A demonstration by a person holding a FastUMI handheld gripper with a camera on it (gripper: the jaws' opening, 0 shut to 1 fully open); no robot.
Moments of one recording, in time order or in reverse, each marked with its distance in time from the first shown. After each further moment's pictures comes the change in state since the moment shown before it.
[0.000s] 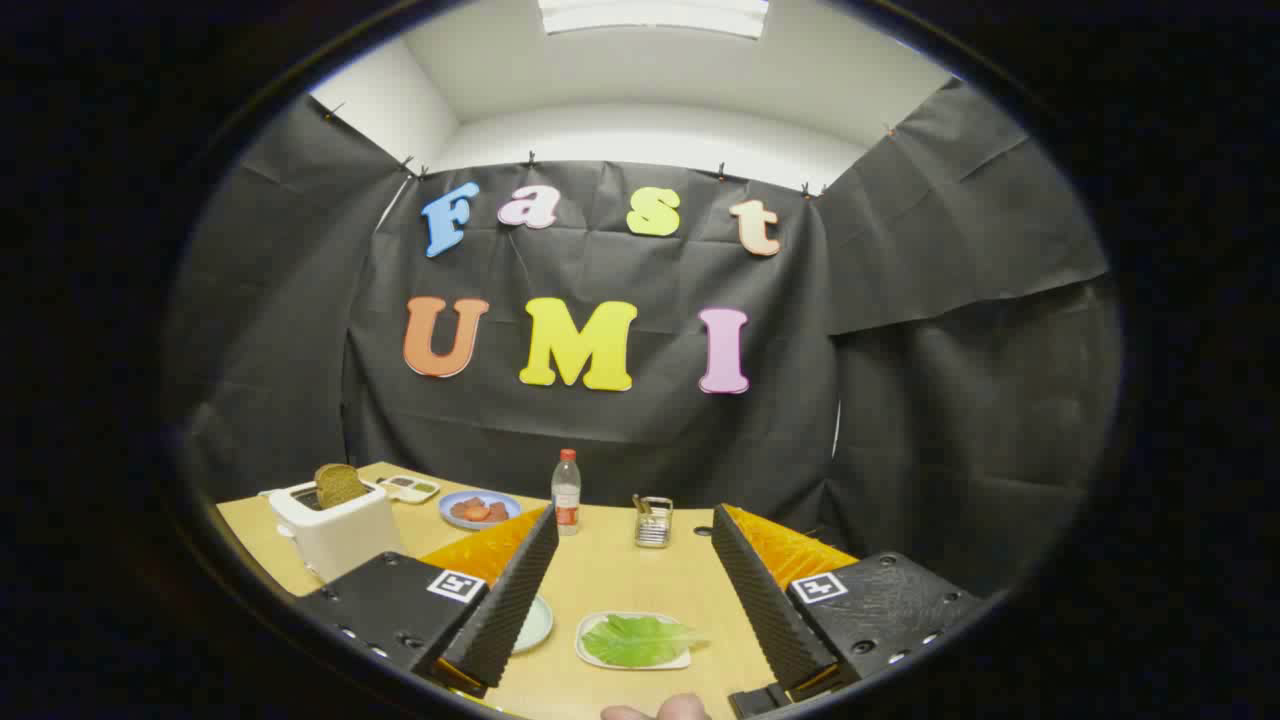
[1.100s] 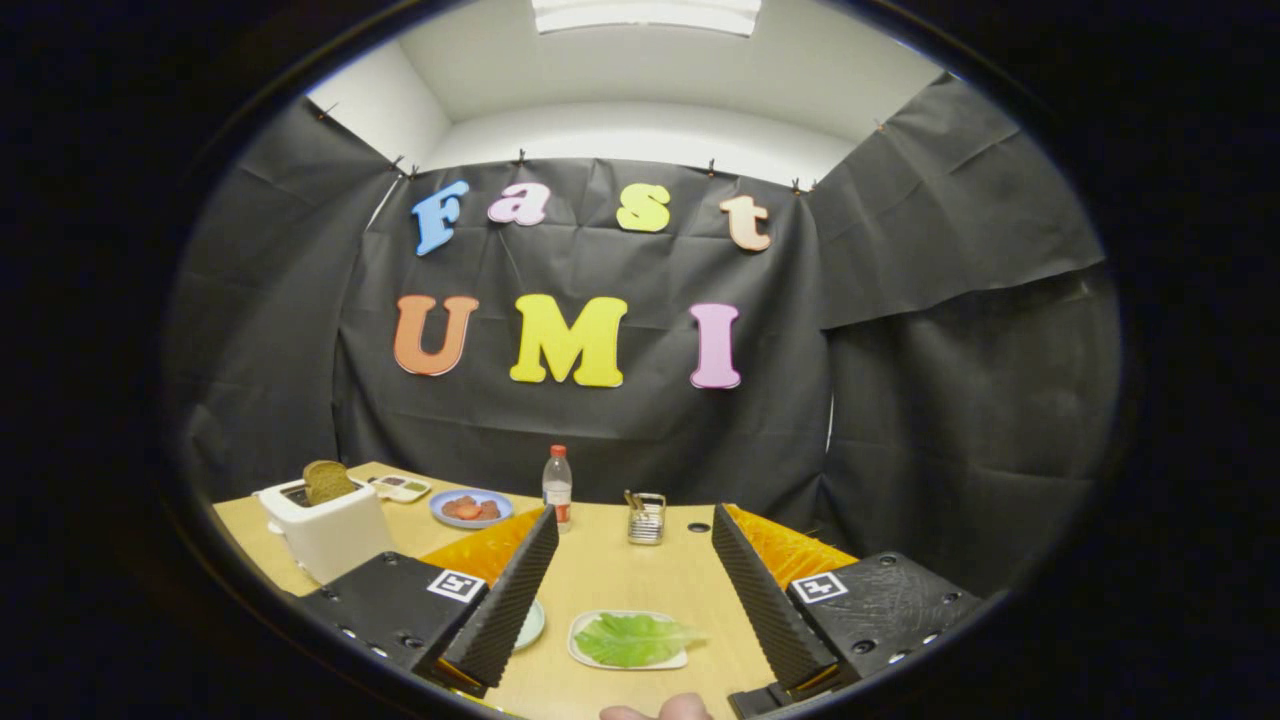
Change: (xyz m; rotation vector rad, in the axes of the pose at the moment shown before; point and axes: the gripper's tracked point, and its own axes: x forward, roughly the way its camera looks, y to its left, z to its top) arm 0.007 -0.016 -0.013 0.011 0.003 -0.031
